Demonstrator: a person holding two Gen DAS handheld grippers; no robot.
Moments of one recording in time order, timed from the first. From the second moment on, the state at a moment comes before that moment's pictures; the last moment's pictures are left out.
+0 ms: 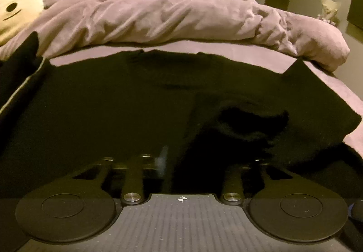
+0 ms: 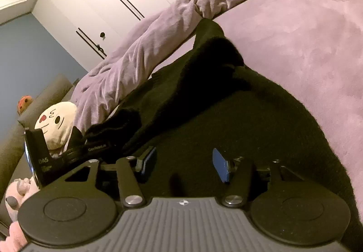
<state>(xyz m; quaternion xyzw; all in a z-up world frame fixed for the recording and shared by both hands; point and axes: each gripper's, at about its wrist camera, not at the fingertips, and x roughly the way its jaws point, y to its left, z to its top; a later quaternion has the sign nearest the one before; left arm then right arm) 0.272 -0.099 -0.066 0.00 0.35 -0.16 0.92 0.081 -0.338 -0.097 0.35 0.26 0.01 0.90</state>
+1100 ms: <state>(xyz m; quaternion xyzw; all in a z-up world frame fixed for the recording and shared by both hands) 0.308 0.002 -0.060 -0.02 0.35 -0.02 0.94 0.090 -0.360 -0.098 0.23 0.27 -0.13 0.93</state>
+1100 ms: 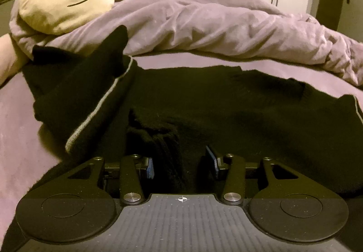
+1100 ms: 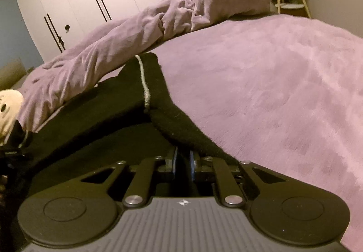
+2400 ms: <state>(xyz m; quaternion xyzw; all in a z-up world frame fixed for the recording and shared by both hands) 0.106 0.071 -0.036 0.02 0.36 -0.03 0.93 -0.038 -0.311 -0.049 0.08 0.40 -0.10 0.91</state>
